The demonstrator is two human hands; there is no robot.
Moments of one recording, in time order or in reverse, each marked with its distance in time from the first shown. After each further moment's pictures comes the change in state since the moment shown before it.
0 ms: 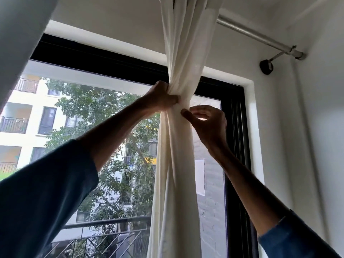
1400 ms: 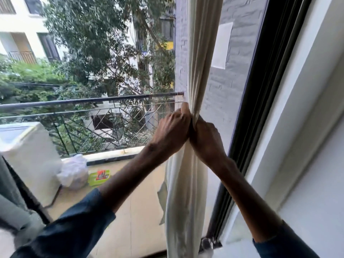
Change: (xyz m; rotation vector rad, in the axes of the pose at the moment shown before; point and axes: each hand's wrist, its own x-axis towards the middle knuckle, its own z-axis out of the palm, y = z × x) left_hand -0.357 -0.151 0.171 0.483 -0.275 -0.032; right_hand -0.367 0.094 -0.028 -0.473 -0.684 0.293
